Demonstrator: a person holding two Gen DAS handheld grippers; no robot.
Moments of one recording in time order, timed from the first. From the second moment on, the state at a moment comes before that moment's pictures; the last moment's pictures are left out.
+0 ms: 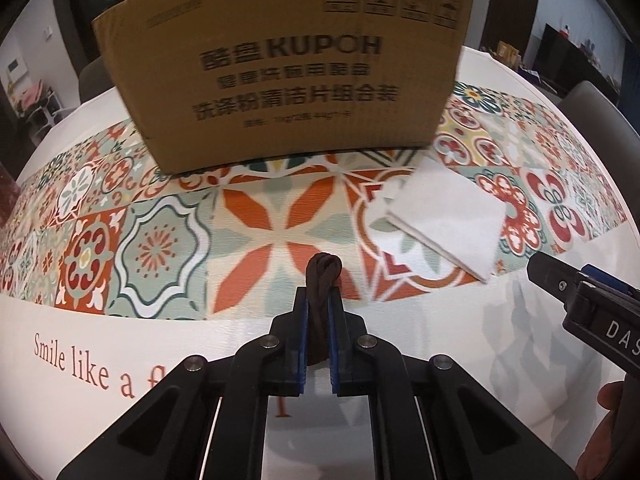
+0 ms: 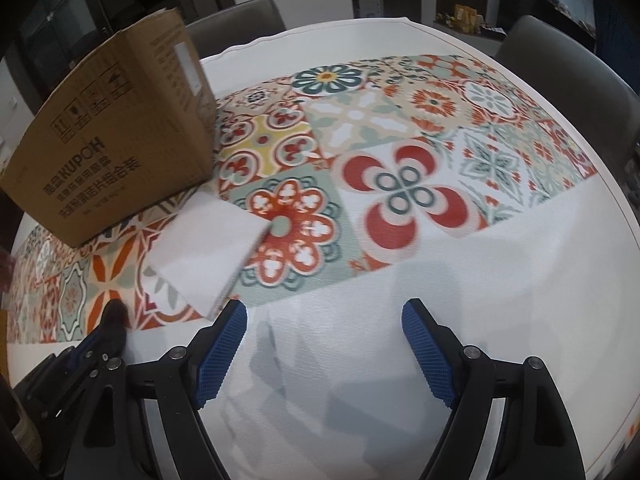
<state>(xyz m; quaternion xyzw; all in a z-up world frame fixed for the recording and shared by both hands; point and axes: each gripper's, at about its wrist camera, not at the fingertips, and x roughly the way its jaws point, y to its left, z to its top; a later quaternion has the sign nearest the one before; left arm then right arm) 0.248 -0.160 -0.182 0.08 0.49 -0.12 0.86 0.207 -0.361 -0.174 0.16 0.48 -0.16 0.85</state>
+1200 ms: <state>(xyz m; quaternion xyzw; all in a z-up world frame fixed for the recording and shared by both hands) 0.295 -0.097 -0.186 0.04 0.48 -0.08 0.87 0.283 -0.283 -0.183 0.07 0.47 -0.11 0.87</state>
